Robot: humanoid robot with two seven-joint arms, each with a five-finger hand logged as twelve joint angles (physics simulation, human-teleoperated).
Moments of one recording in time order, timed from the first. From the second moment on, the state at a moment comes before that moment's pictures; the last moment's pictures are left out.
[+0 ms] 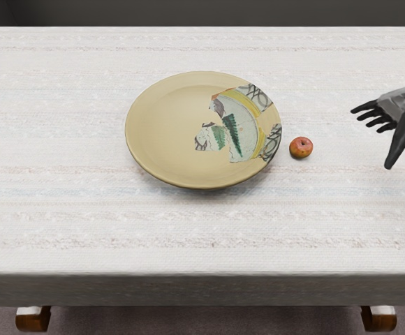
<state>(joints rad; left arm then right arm) -0.02 0.00 -0.11 -0.15 0.02 0.00 0.18 1.28 -0.84 0.21 1.02 -0.44 0.61 -0.61</state>
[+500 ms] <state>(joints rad) -0.02 0.00 -0.11 -0.15 0.02 0.00 0.18 1.32 -0.85 0.20 1.24 -0.44 0.59 -0.61</state>
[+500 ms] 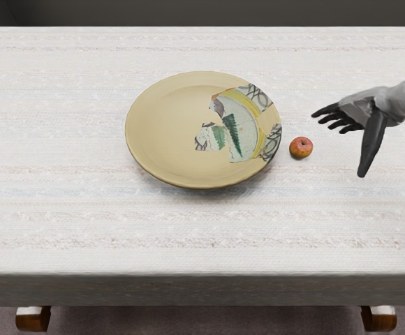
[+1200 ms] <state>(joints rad) -0.02 0.00 -0.11 -0.15 0.02 0.00 0.18 1.21 -0.63 0.06 1.32 -0.82 -0.03 -0.61</state>
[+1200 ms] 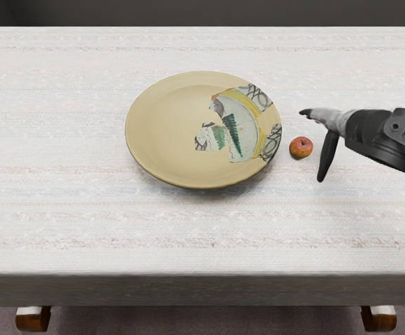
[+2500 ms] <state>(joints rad) -0.02 0.00 -0.11 -0.15 0.02 0.00 0.18 1.17 -0.43 -0.07 1.17 -0.89 -0.37 -0.61</state>
